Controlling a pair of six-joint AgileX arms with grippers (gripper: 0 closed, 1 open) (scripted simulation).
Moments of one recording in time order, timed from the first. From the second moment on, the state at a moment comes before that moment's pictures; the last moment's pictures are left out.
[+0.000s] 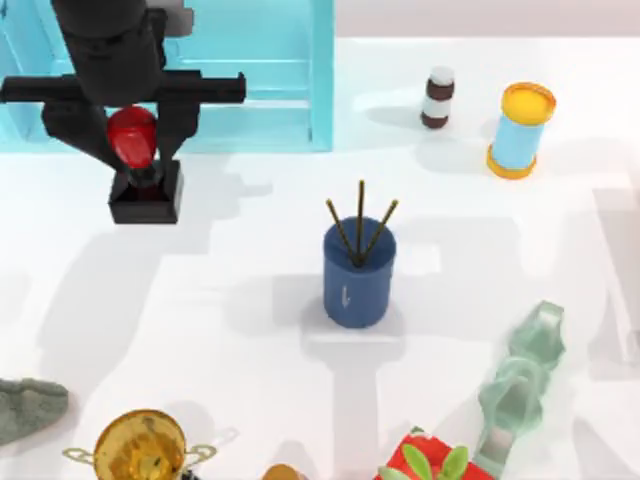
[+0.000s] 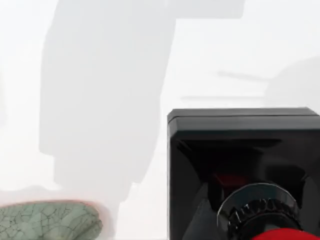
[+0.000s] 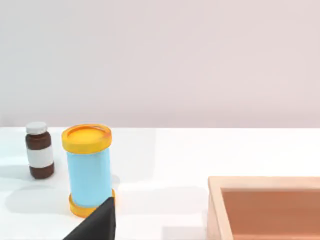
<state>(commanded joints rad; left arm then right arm) -0.37 1.98 1.92 -1.48 -0.03 -0.35 0.00 0.00 0.00 0.00 0.00 0.00</state>
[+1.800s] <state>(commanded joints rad) -0.65 1.92 1.80 -1.34 -0.06 -0.62 0.00 0.00 0.00 0.00 0.00 0.00</state>
